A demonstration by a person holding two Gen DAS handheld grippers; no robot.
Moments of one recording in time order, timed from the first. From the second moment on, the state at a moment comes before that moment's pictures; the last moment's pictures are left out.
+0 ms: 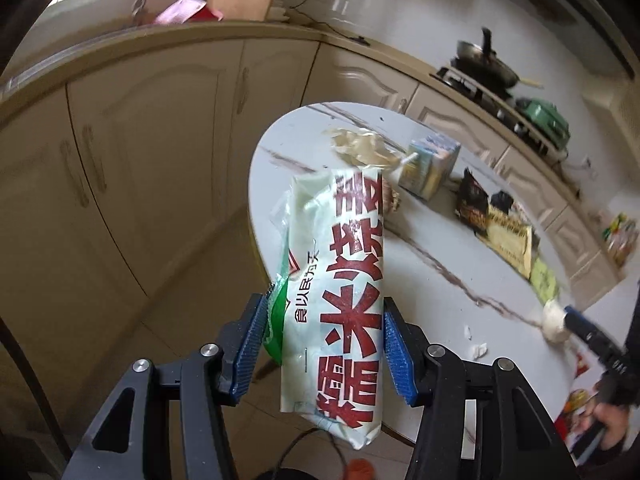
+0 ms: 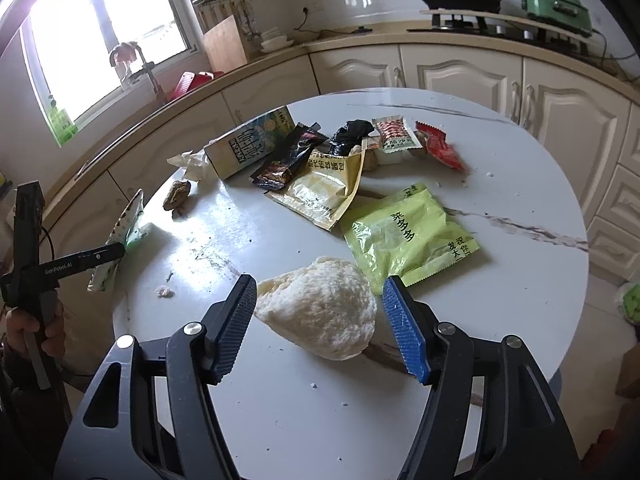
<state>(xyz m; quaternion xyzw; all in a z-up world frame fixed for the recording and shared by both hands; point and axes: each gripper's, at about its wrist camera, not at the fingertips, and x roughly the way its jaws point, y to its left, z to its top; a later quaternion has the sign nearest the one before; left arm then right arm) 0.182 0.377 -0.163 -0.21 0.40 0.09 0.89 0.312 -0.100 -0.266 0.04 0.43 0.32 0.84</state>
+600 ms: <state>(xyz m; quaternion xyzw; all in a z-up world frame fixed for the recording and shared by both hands) 0.196 0.381 -0.181 -0.22 0.41 0.09 0.88 0.315 -0.101 -0.270 0.04 0.43 0.32 0.84</state>
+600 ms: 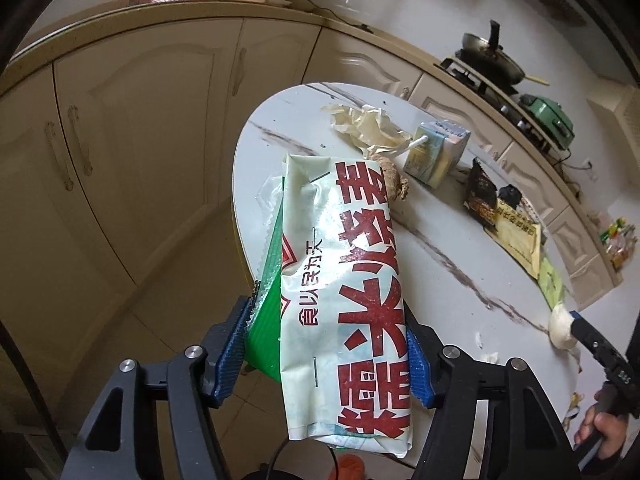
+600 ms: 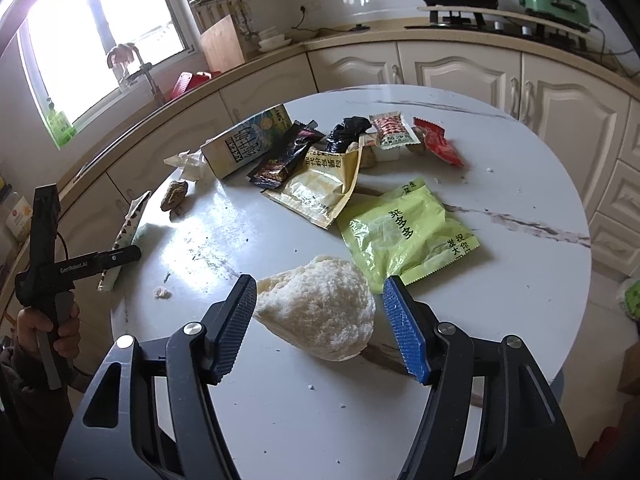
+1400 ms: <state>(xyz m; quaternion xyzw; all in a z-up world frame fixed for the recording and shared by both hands) 0.163 0.390 -0.167 -0.28 0.38 0.07 0.88 0.311 -0.106 -0.262 0.04 0.43 0.32 0.84</state>
